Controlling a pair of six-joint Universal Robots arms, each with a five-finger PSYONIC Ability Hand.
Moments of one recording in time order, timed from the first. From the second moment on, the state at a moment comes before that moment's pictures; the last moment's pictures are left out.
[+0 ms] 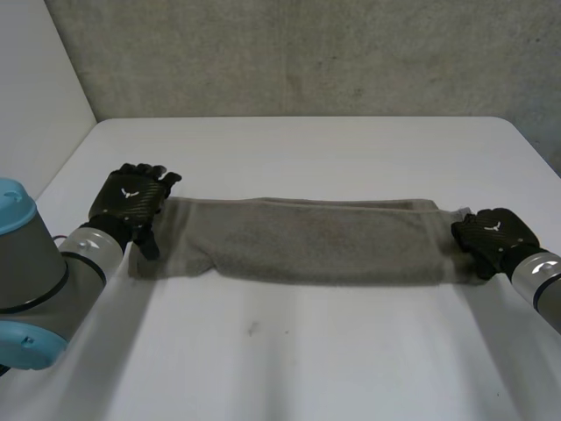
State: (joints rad) left arm 4.47 -1.90 -1.77 3.49 -1.41 3.52; right arm 1.54 -1.13 1.80 -0.26 1.19 2.45; left_hand 0.18 0.17 0.17 0.17 0.03; right_hand 1.10 1.09 1.09 1.09 0.90
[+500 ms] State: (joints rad) left arm 4.48 -1.90 -1.78 3.49 -1.41 3.52; right arm 1.41 -1.14 1.45 -0.10 1.23 2.22; left_hand 0.18 0.17 0.17 0.17 0.03; right_hand 1.31 1.30 1.34 1.34 1.15
